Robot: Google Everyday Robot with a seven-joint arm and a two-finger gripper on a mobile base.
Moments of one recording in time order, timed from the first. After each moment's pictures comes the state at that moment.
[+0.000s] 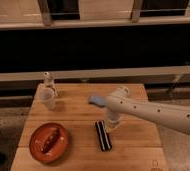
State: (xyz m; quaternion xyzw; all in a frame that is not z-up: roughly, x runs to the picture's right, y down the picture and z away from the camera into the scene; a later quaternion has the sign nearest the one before) arm 0.072 0.267 0.775 -0.39 -0.14 -0.15 0.90
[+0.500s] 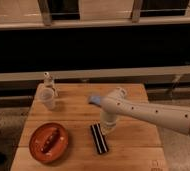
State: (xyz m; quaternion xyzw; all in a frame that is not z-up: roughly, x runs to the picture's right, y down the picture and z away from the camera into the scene) arm 0.054 0.274 0.764 -0.38 -0.16 -0.18 0.89
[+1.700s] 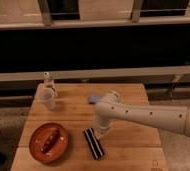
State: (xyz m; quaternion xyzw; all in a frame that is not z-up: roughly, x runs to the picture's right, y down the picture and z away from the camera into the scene) arm 0.019 0.288 0.751 -0.37 -0.20 -0.23 0.88
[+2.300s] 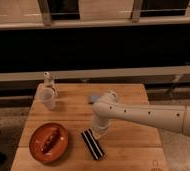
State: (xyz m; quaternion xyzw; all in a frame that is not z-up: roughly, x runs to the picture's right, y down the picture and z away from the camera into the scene) arm 0.016 0.288 0.750 -0.37 -0.21 -0.25 0.87
